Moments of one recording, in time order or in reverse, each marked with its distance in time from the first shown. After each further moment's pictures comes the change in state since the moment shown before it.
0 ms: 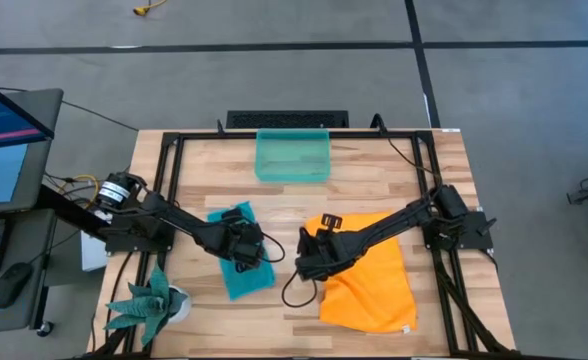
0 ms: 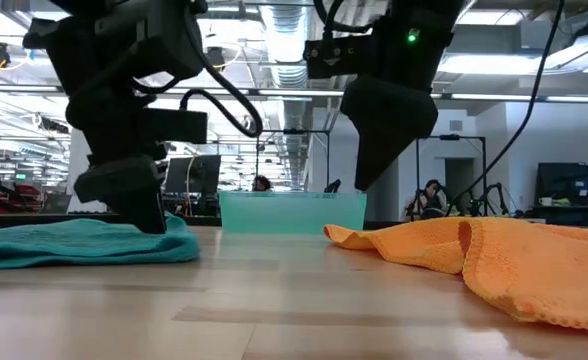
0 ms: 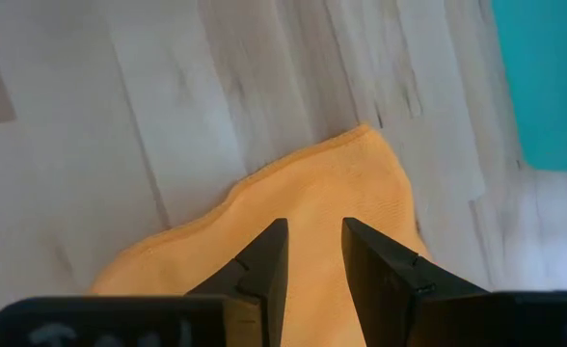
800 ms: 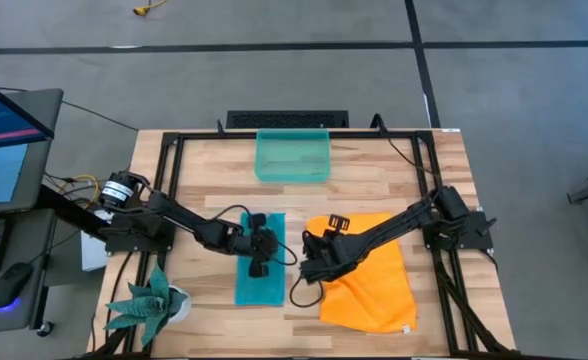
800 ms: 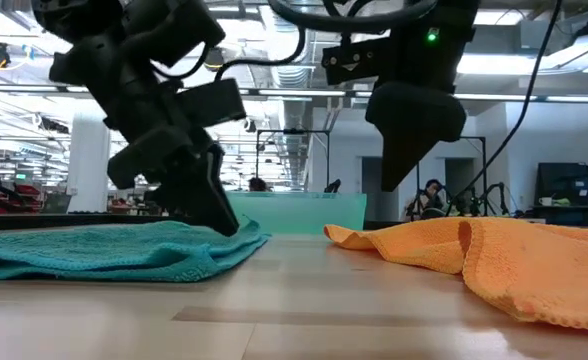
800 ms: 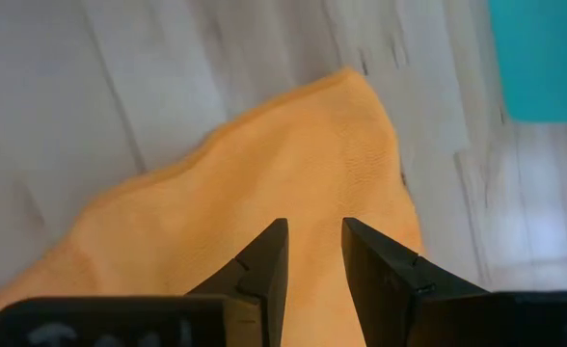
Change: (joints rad) left arm 0.037 0.007 -0.078 0.576 0.142 0.397; right arm 0.029 0.000 0.000 -0.113 0.000 0.093
